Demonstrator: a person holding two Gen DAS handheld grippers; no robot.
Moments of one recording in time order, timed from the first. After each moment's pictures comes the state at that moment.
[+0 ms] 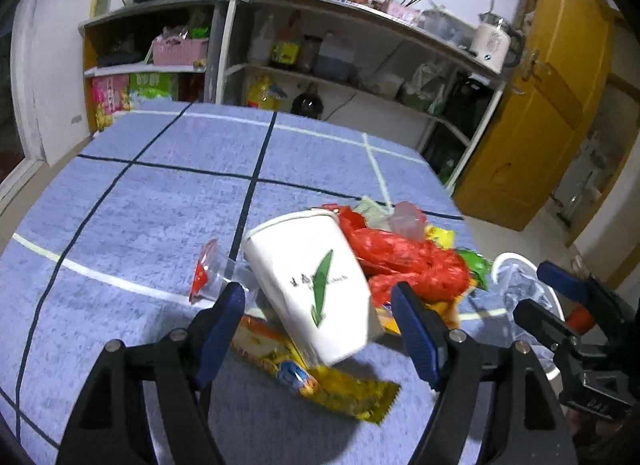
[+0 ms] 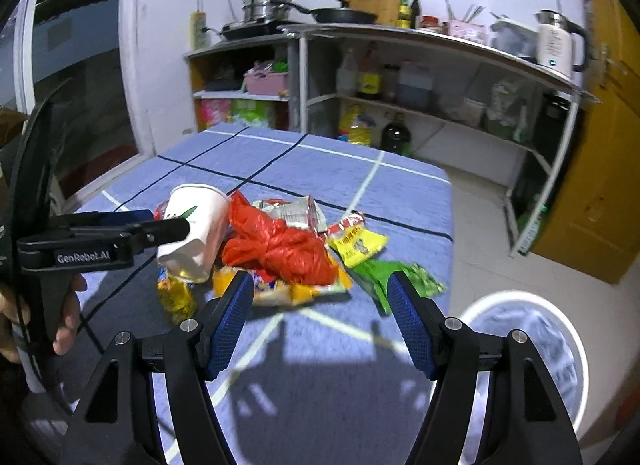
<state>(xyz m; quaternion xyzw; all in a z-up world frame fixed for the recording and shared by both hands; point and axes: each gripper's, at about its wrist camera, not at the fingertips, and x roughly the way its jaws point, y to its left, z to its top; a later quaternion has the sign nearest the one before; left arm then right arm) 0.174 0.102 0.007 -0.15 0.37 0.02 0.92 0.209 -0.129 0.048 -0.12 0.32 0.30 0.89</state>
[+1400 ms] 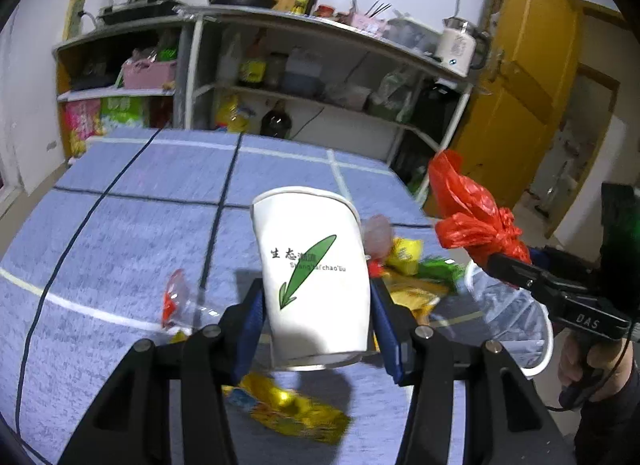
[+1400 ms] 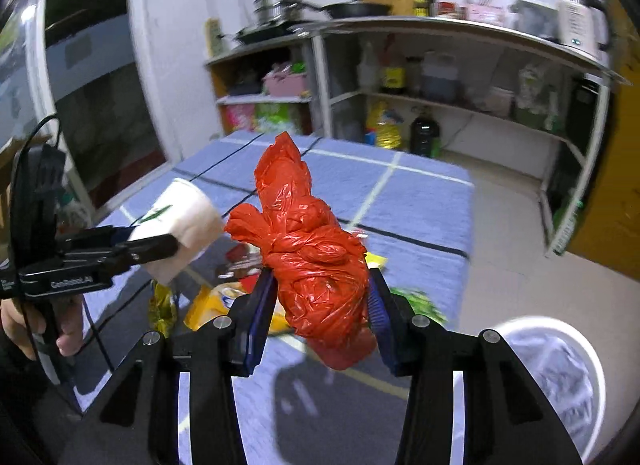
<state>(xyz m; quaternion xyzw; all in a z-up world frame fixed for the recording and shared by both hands) 0.170 0.091 0.028 -0.13 0.32 -0.04 0.94 0.254 -0.159 0.055 -0.07 0.34 0.34 0.87</state>
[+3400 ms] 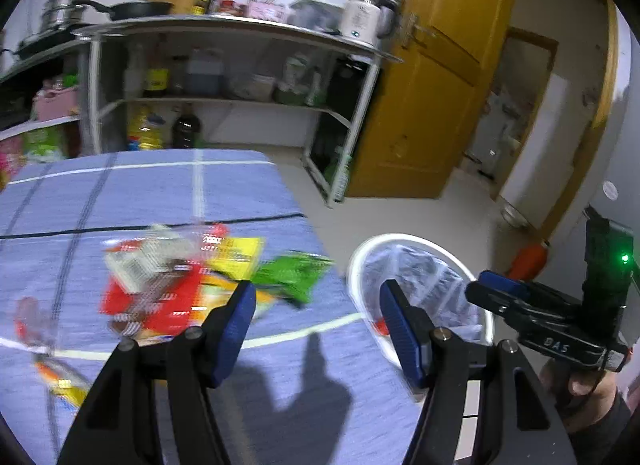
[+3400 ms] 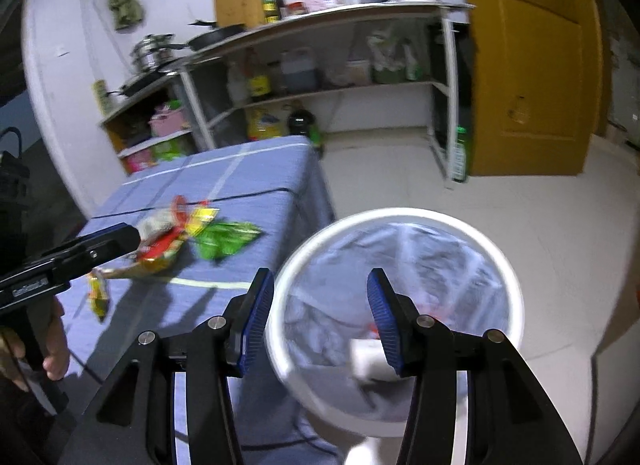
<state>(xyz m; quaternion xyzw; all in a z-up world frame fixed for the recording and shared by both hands) 0.192 -0.022 0.050 -0.09 0.32 -0.14 0.93 0.215 -0.287 0.043 0.03 0.36 0.18 0.92</state>
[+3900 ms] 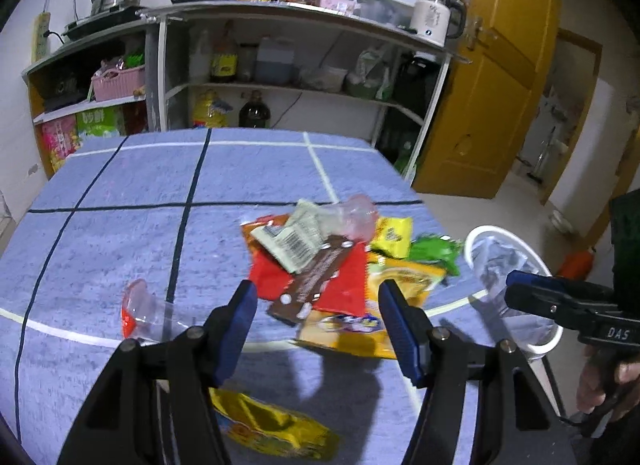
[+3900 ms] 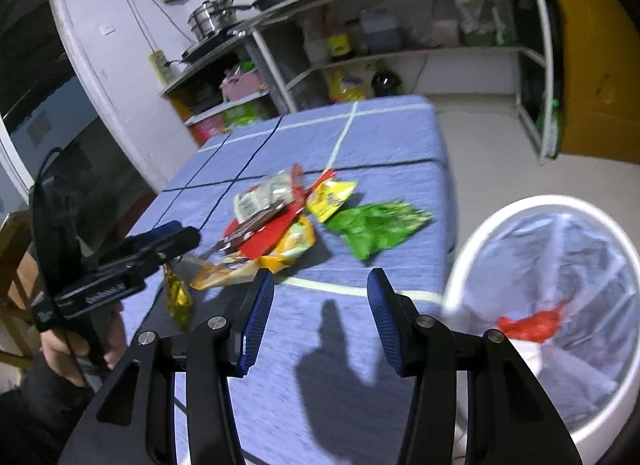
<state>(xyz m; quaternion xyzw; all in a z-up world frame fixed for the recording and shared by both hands) 0.200 0.074 0.010 -0.08 0.35 -0.06 0.93 0.240 -0.175 0.023 0.06 0.43 0.30 0.85</state>
